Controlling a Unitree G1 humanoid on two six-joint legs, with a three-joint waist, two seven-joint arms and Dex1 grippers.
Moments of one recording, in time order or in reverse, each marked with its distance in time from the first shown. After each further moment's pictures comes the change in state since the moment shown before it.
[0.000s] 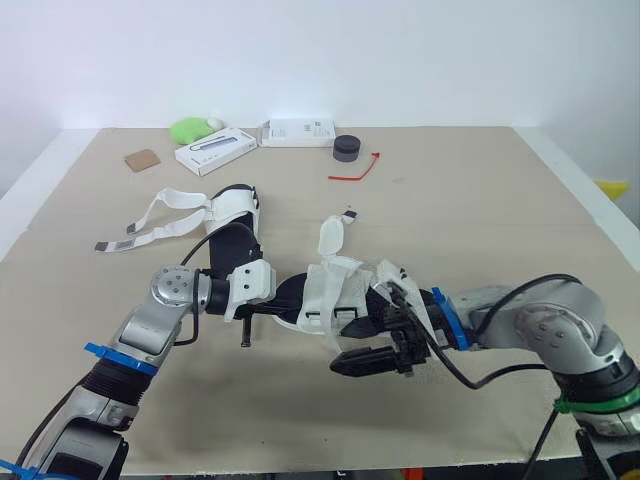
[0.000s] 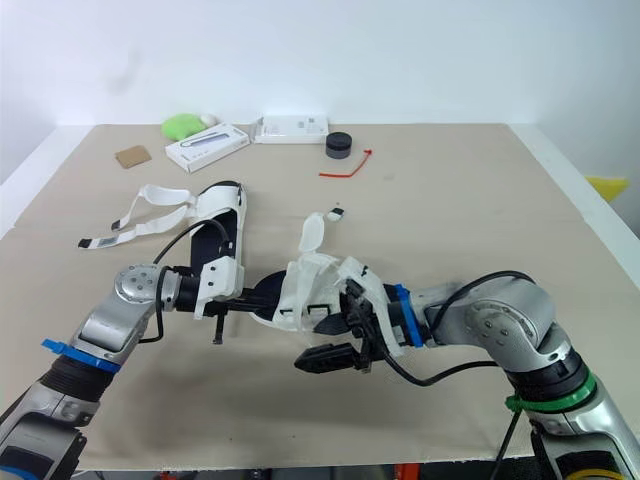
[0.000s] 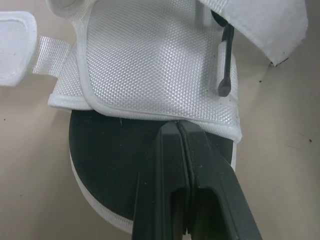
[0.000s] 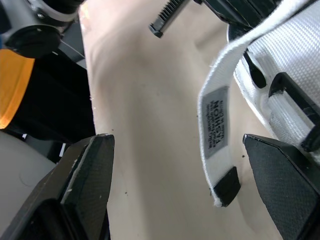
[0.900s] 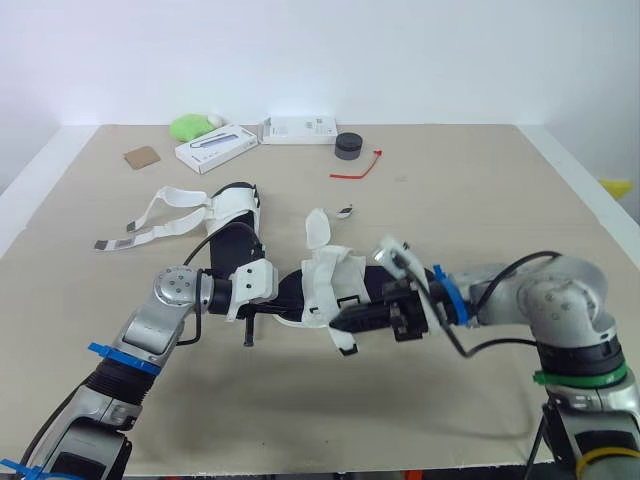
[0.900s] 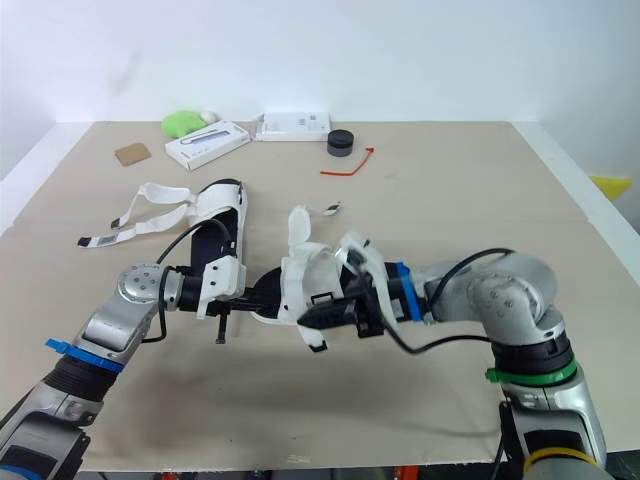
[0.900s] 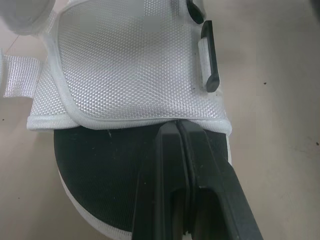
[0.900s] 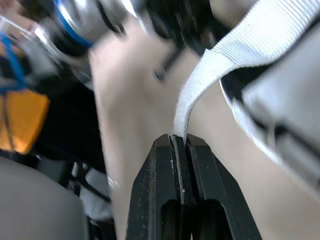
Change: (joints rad) left arm -0.001 -0.009 0.001 0.005 0.001 -0.002 0.001; right arm -0.126 0.152 -0.234 0.140 0.068 0.160 -0.025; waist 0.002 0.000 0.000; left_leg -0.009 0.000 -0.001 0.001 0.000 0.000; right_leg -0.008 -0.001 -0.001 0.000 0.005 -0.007
